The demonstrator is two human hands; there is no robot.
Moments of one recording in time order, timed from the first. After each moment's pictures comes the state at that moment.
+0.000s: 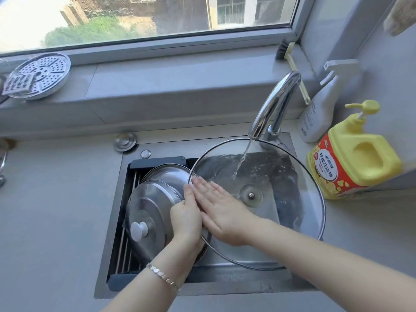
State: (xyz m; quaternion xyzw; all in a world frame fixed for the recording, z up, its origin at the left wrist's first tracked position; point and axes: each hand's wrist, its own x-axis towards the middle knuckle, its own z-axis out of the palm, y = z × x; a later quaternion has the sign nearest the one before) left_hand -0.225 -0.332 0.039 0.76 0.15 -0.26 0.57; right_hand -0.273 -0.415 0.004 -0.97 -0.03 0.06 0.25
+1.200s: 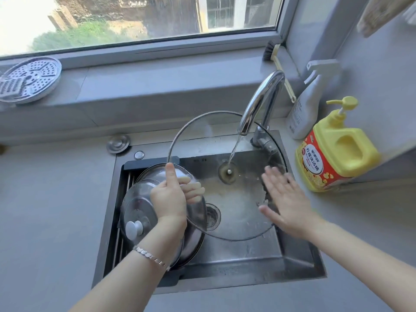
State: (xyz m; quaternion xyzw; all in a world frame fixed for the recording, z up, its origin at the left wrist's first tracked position) left_hand -0.204 -0.336 0.049 0.69 0.12 -0.22 0.67; right_hand -0.377 -0.500 -0.011 -0.98 0.19 0.03 0.10
